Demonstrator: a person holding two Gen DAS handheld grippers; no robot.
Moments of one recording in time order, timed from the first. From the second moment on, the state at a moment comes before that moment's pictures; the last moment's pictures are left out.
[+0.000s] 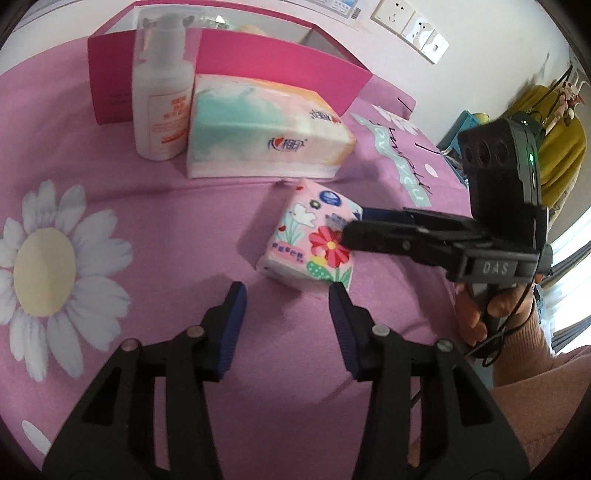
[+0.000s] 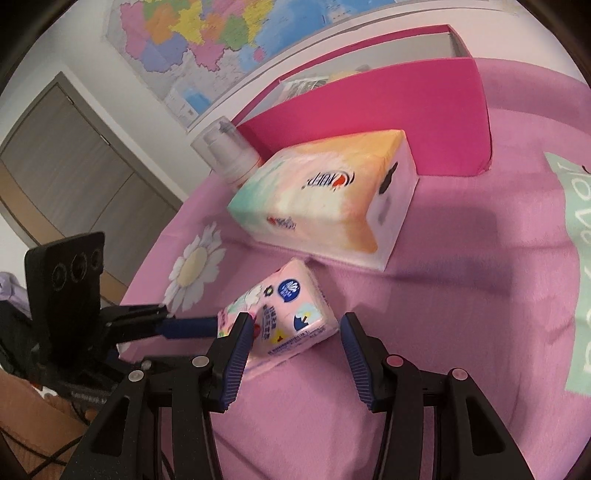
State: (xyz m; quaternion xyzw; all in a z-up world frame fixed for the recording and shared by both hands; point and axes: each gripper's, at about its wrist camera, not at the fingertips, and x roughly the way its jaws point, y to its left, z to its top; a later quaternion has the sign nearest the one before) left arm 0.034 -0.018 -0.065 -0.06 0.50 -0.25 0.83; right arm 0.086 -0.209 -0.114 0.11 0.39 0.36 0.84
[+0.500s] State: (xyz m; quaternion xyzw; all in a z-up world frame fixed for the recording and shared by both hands) left arm 0.034 -0.018 -0.058 -0.07 0.50 -0.26 0.83; right arm 0.062 -0.220 -0.109 0.12 0.39 0.38 0.83
